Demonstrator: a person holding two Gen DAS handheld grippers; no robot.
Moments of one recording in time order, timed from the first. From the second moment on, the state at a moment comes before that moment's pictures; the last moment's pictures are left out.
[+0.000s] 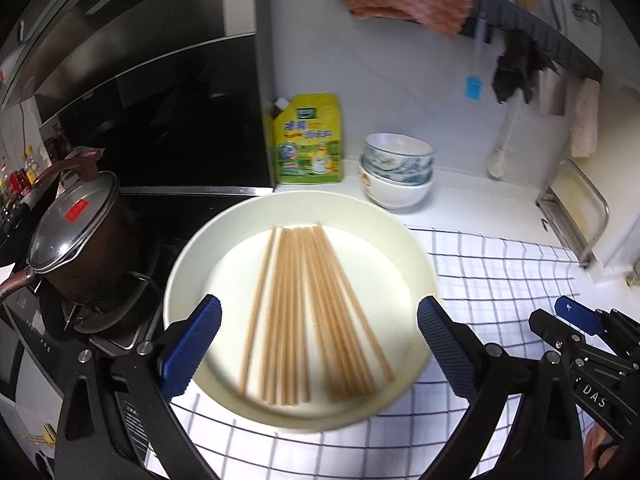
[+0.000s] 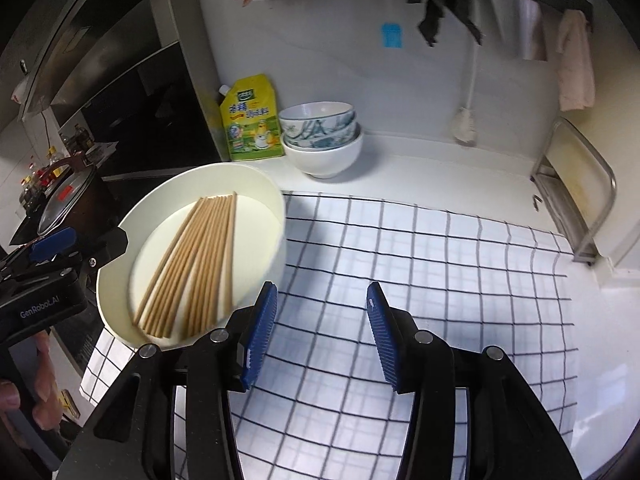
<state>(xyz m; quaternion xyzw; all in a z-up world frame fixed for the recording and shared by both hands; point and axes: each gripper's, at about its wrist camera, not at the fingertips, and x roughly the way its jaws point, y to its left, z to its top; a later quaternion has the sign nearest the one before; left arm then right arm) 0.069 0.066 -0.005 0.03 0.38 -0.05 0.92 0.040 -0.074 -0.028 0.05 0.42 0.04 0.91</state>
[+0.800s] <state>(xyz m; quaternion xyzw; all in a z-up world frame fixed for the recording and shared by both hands) 0.028 0.045 0.025 0.02 0.42 -0.01 0.91 0.004 -0.076 0.003 0.05 0.42 0.08 0.90</state>
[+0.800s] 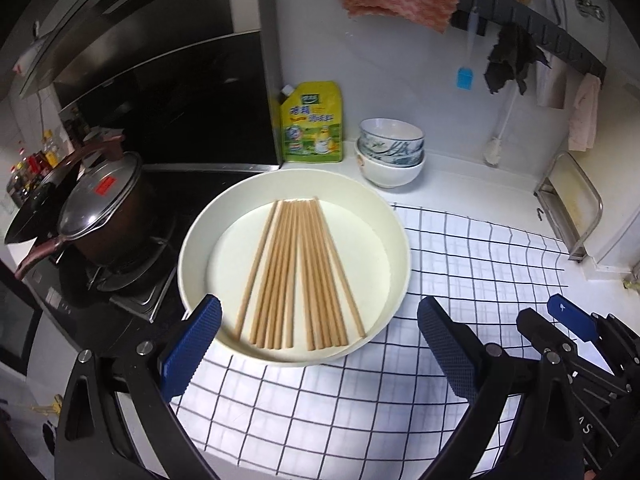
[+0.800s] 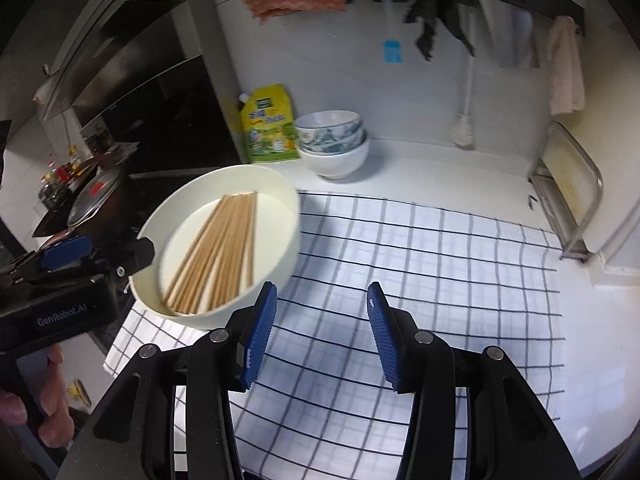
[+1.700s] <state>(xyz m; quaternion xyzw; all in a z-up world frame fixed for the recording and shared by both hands) 0.023 0.110 0.034 -0.02 0.43 0.08 0.90 0.040 -0.002 0.019 0.01 0.44 0.14 0.89</state>
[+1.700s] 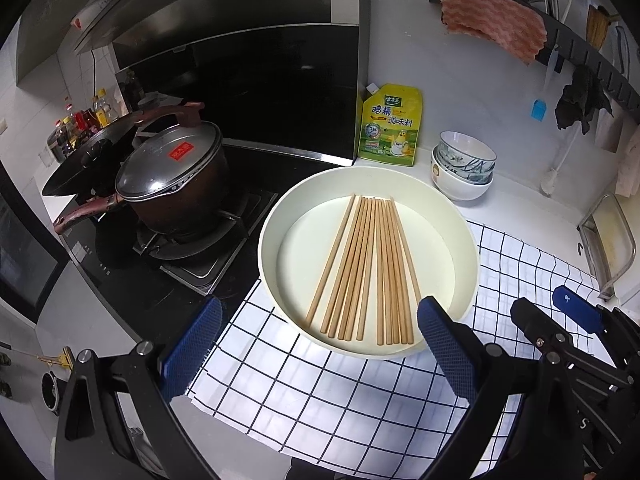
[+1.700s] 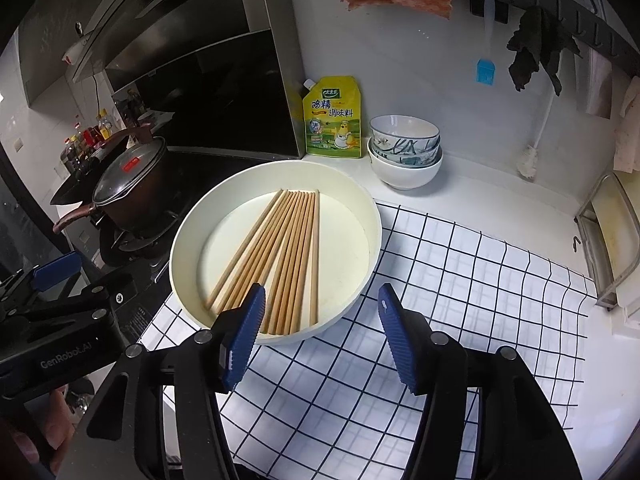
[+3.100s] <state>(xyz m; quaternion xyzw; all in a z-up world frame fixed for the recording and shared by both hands) 0.025 0.113 0.033 -0.02 0.43 0.09 0.90 0.043 -0.001 0.018 0.00 0.44 0.14 0.89</state>
